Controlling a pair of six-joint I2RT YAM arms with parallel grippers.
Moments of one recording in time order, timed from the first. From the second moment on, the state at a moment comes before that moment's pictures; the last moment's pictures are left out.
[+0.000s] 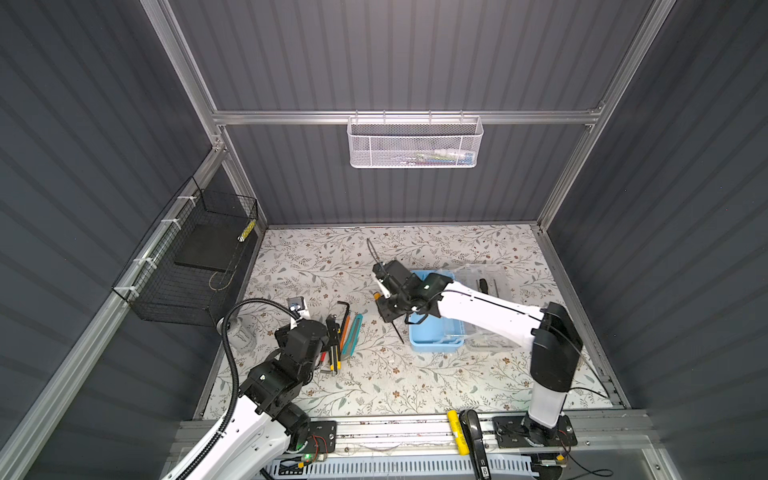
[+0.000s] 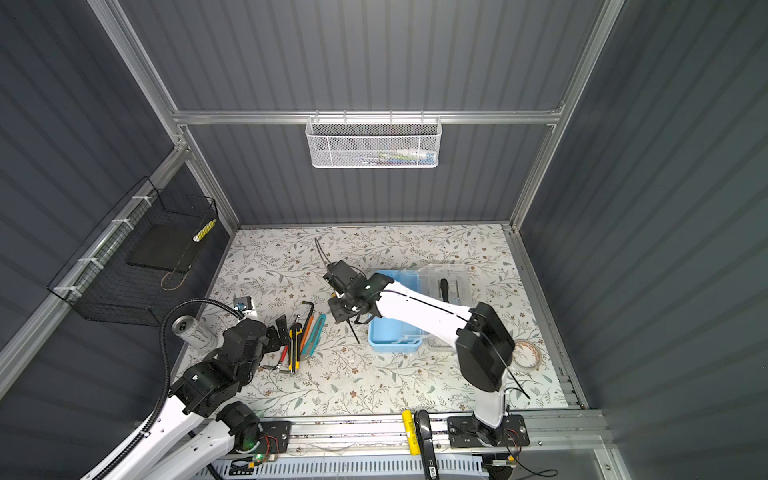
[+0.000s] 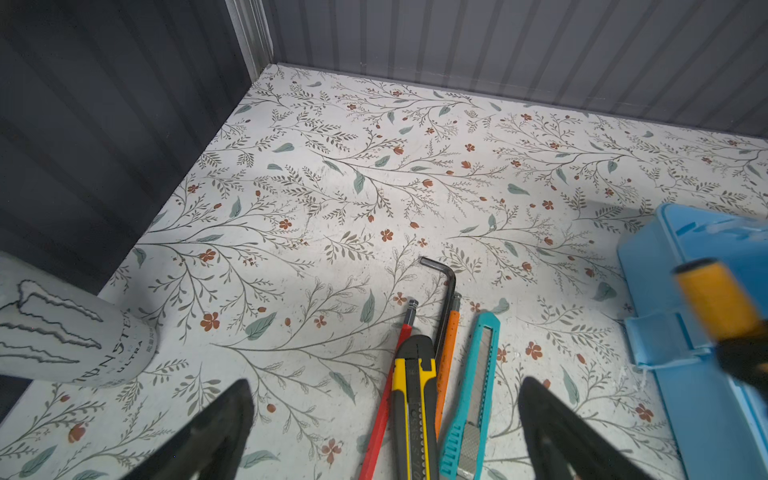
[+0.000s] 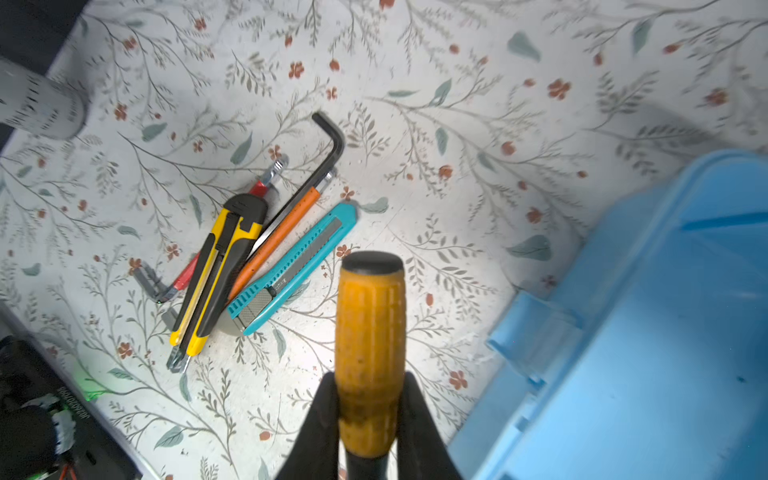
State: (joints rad) left arm -0.65 0.59 0.57 -0.64 -0.61 -0.48; right arm 0.92 1.78 1.53 -0.68 0.05 0.35
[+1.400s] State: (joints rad) left arm -0.65 0.61 0.57 -0.64 -0.61 -0.48; right arm 0.25 1.50 1.20 -0.86 0.32 0.15
